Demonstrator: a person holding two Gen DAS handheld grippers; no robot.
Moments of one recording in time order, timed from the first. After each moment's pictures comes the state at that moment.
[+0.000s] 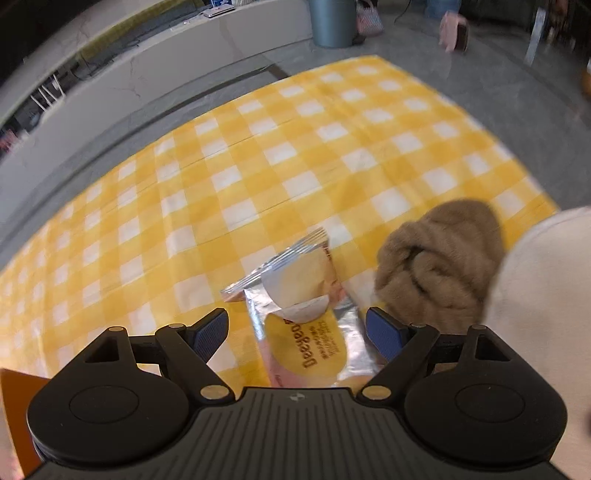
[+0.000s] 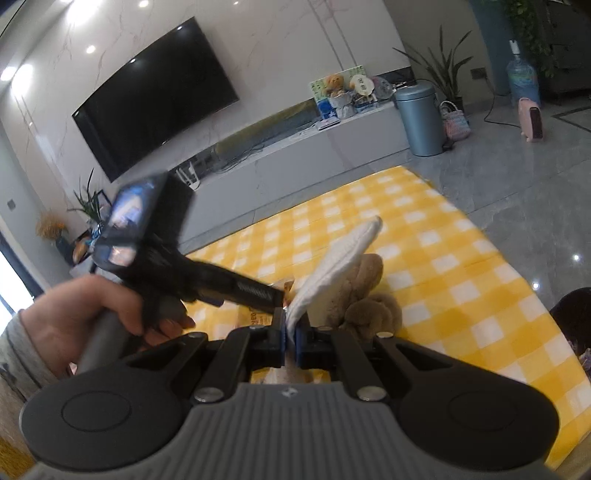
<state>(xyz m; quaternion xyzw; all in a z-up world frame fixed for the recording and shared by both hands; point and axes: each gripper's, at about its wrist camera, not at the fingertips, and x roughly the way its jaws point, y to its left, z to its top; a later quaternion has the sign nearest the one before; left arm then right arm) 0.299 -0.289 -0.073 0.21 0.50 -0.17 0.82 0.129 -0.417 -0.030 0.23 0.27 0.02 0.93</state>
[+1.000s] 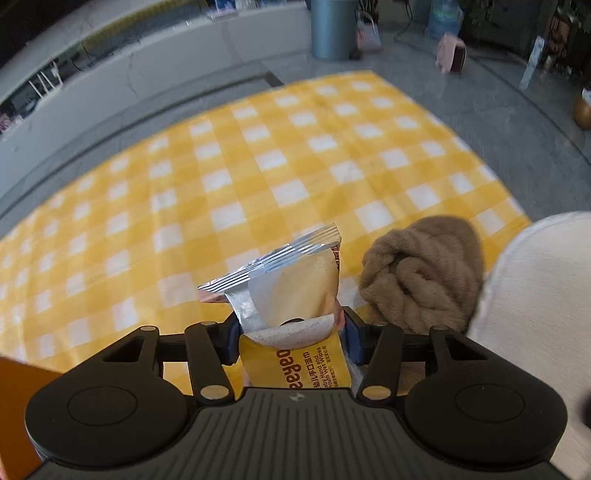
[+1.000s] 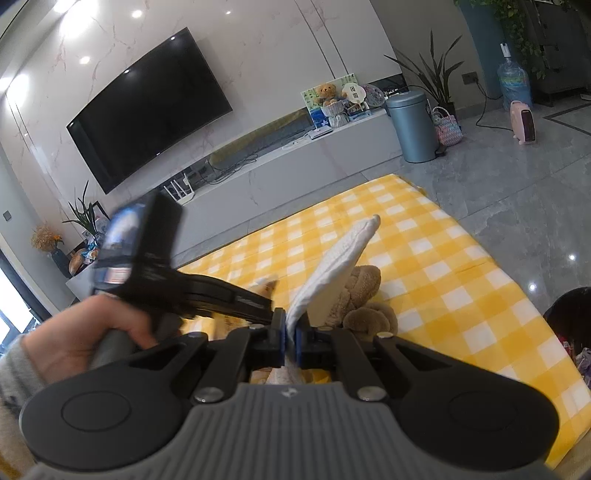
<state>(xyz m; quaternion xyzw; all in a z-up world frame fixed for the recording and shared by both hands) 0.287 -0.277 -0.053 0.15 0.49 -0.19 0.84 0.123 -0.415 -0.024 0.23 0.26 0.01 0.94</state>
